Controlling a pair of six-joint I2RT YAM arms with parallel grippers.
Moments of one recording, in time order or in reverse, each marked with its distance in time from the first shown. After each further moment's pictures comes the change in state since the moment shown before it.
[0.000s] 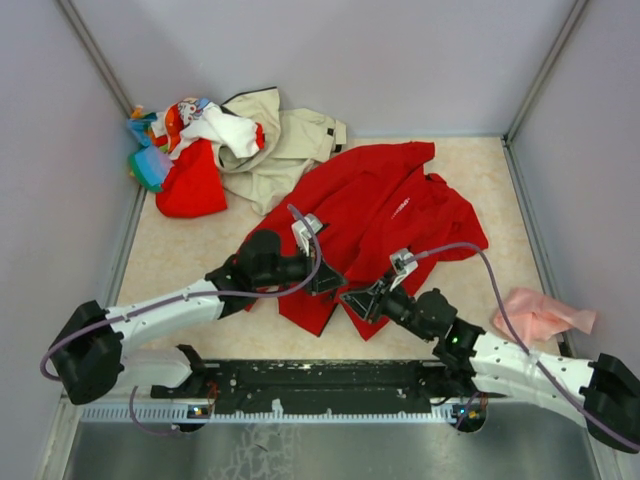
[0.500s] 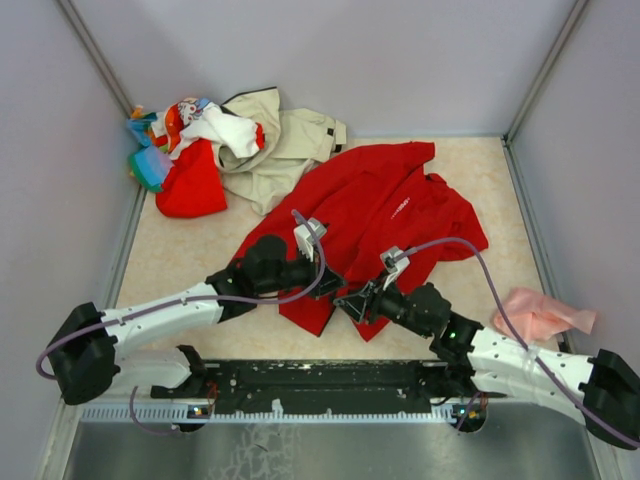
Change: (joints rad) left arm -0.071 -0.024 0.027 -0.099 -0.156 0.094; right arm 0.000 0.045 0.084 -0.150 -0.055 -0.021
